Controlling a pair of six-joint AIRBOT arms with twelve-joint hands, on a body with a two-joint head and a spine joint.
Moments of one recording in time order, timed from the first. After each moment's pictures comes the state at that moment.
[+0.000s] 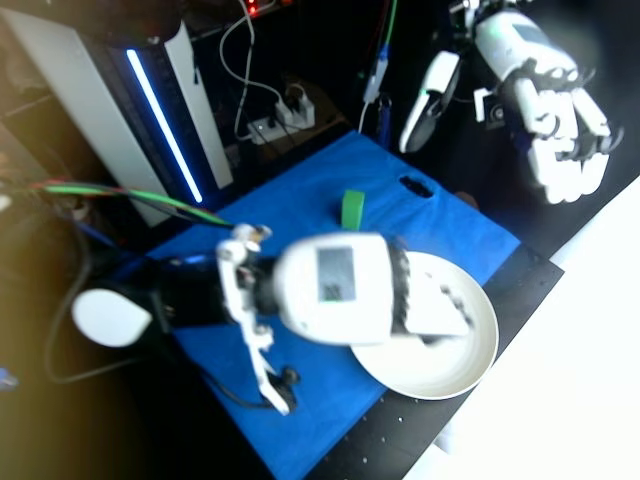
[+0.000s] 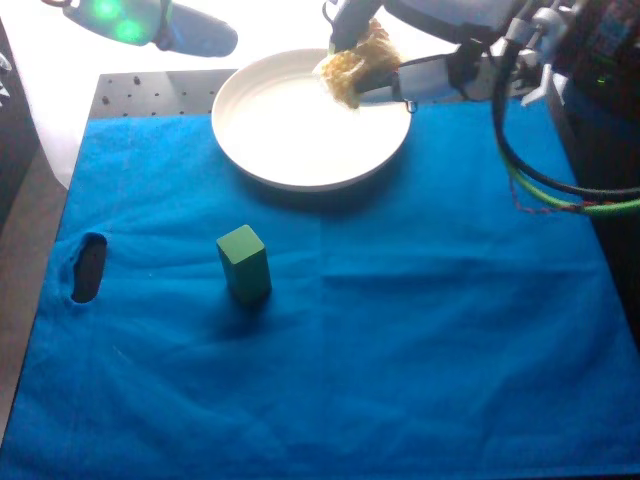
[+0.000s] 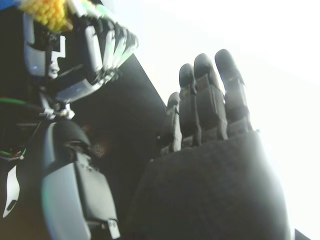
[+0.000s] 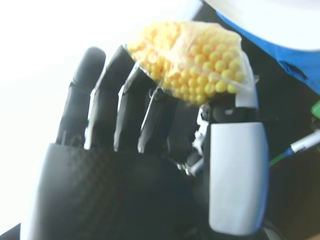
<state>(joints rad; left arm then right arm) 0.31 -1.01 1.39 0.39 -0.34 0.64 -0.48 -1.43 1.73 -0.50 0.79 -0.42</state>
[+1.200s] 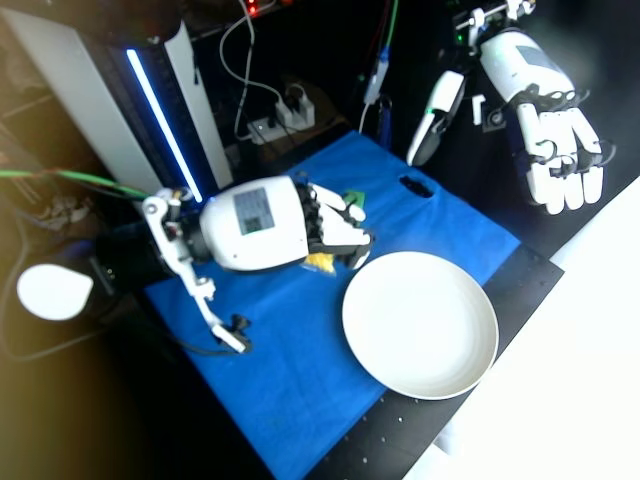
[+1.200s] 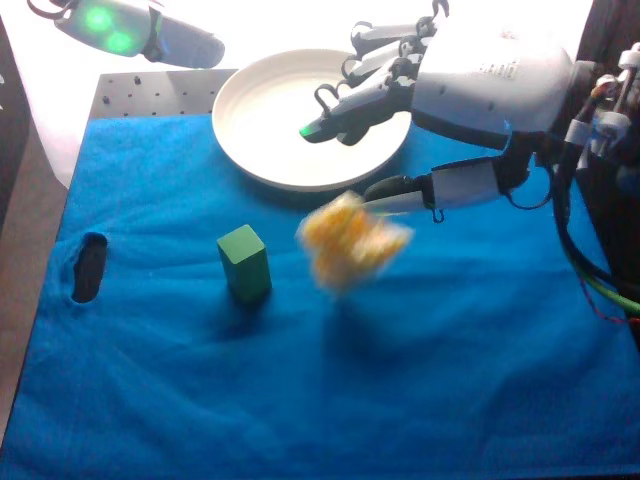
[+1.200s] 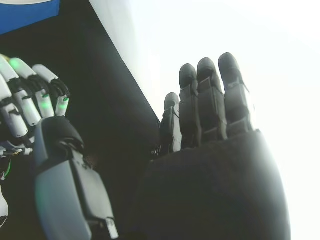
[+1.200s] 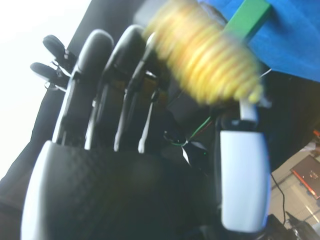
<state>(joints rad) 0.33 -1.01 1.39 0.34 -0.34 0.67 -0.59 -1.27 1.49 -0.63 0.91 -0.42</state>
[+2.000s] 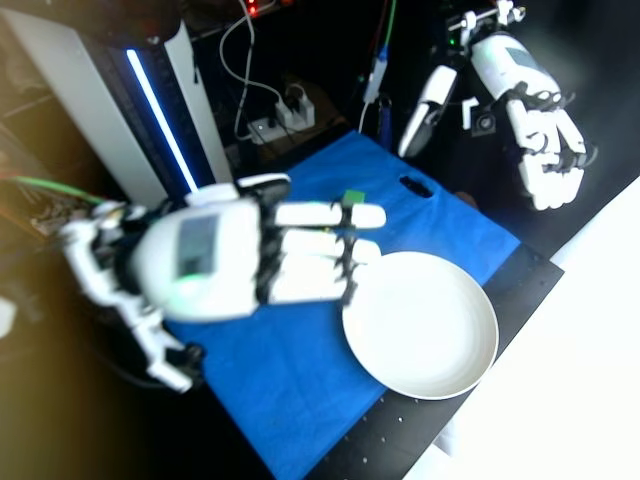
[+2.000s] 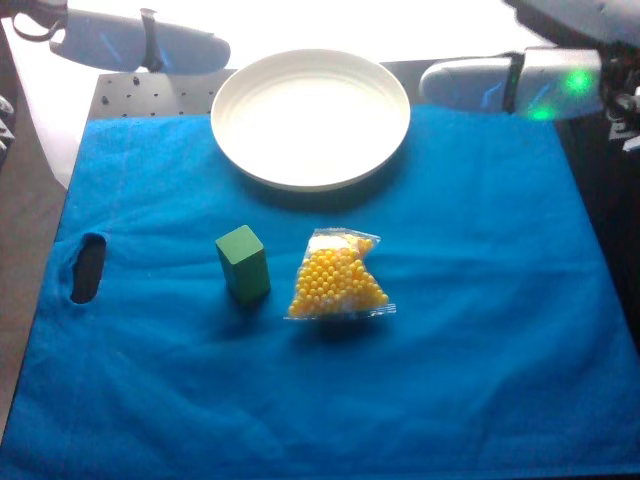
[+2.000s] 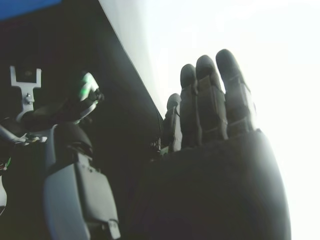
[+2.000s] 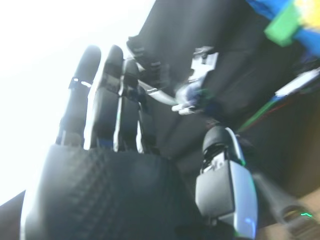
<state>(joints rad) 0.45 -0.96 1.32 0.20 -0.52 0.68 -0.61 -1.15 1.46 -0.30 0.90 -0.43</state>
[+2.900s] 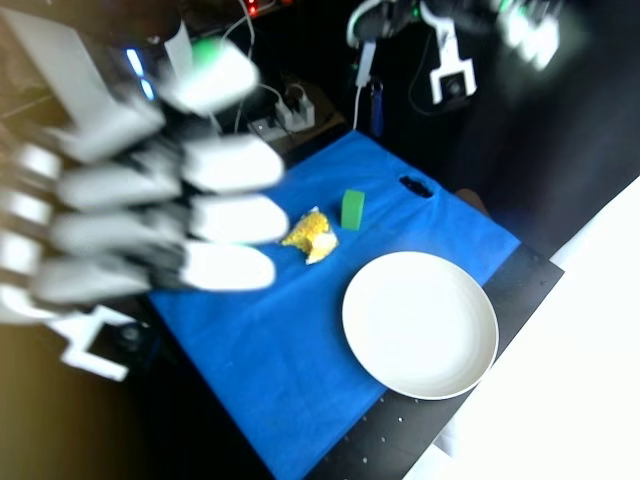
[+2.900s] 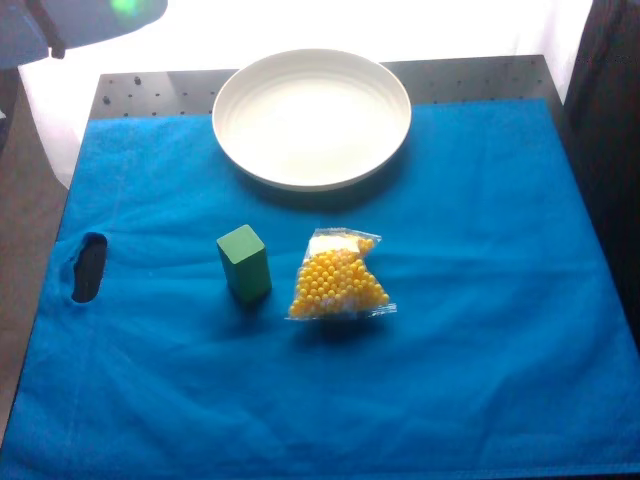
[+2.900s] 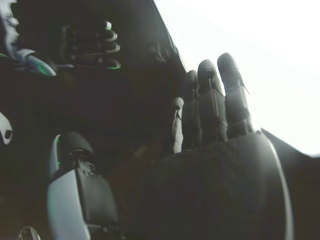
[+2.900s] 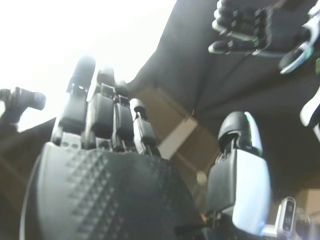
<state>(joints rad) 0.67 -0.81 1.10 -0.01 -1.21 0.77 -0.67 -1.02 1.33 0.00 1.34 -0.43</state>
